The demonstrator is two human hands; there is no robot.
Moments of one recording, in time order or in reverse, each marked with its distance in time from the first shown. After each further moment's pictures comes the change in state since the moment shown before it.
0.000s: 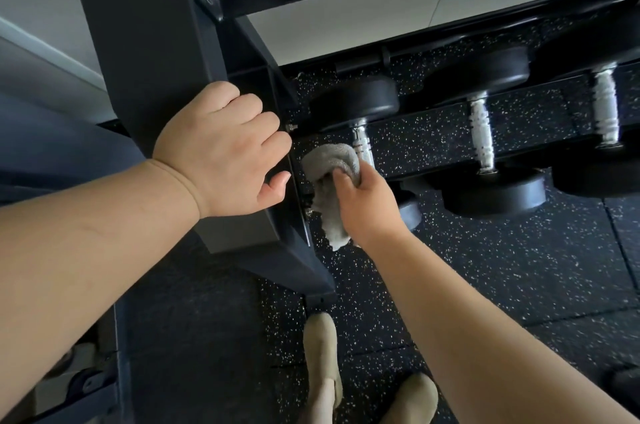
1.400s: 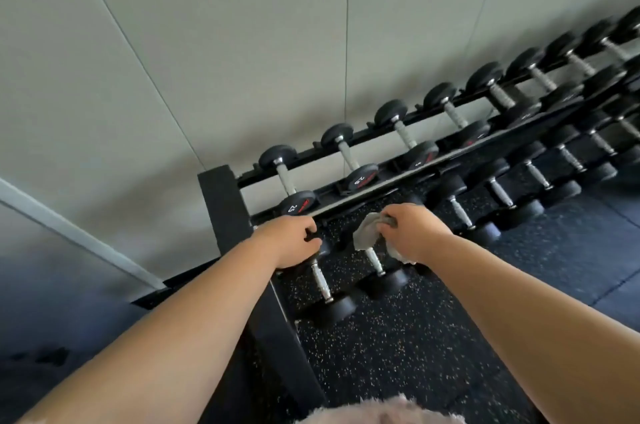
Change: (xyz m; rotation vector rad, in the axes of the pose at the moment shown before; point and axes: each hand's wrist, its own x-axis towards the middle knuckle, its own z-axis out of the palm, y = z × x) left_hand 0.076 -0.034 -0.345 -0.743 -0.575 -0.389; right_hand -0.283 -0.249 -0.267 -0.791 0.255 -0.251
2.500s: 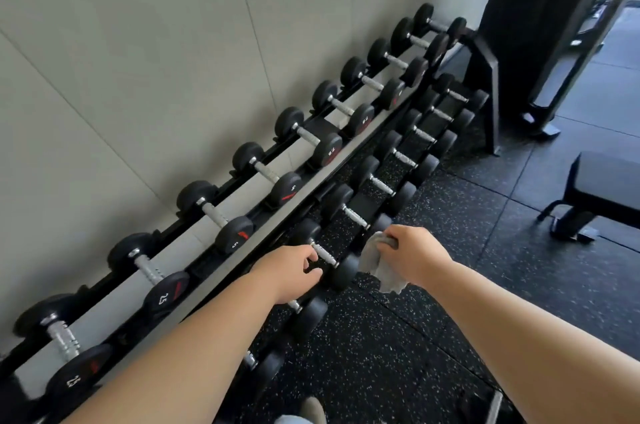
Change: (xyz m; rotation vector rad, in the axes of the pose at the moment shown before) left_hand 0.214 0.441 0.012 0.092 -0.139 0.286; right_hand -0.026 0.424 -0.161 0.188 0.216 0.436
